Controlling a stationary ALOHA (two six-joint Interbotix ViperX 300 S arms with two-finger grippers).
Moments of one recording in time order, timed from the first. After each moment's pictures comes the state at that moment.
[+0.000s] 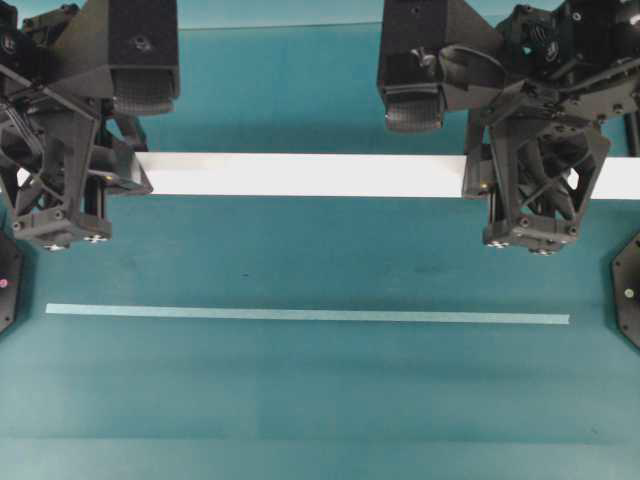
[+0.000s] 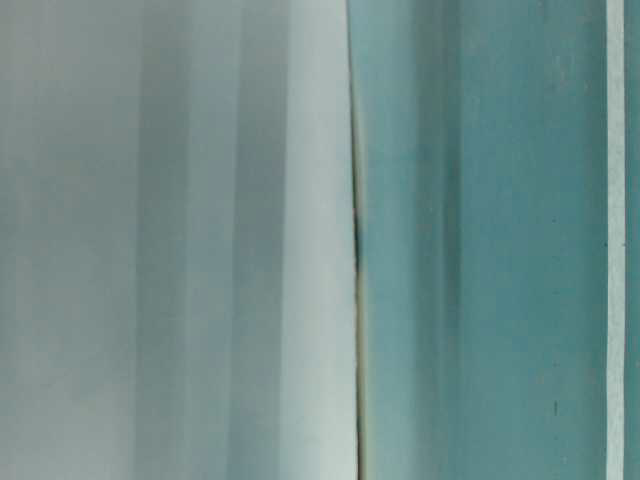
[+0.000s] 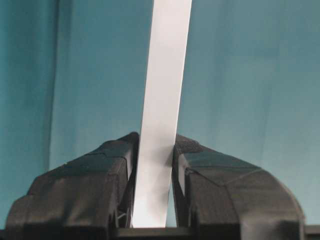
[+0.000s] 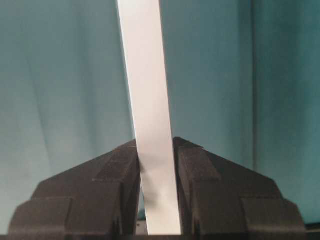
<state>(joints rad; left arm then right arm) 0.06 -0.29 -0.08 0.02 1.45 -0.07 -0.06 -0.12 -0.26 0.00 1.64 0.04</state>
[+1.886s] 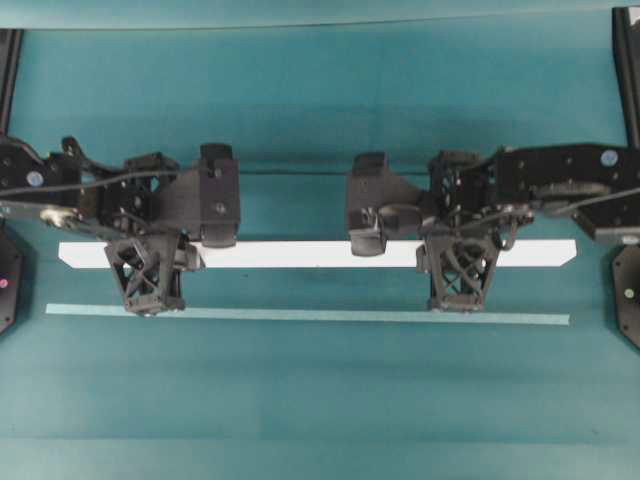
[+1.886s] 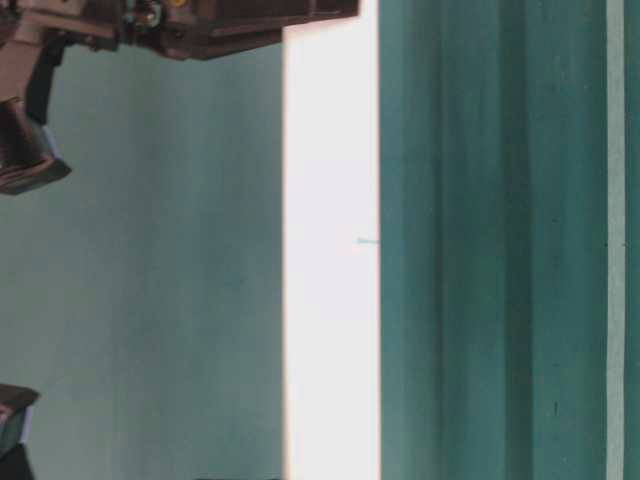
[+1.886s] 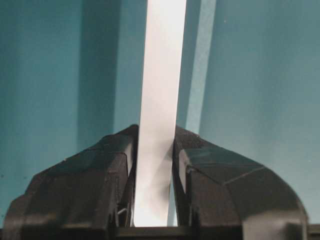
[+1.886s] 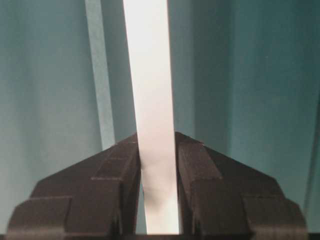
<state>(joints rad) 0.05 -0.23 0.61 0.02 0.82 -0.07 -0.06 -0.07 0.45 0.00 1.02 -0.03</state>
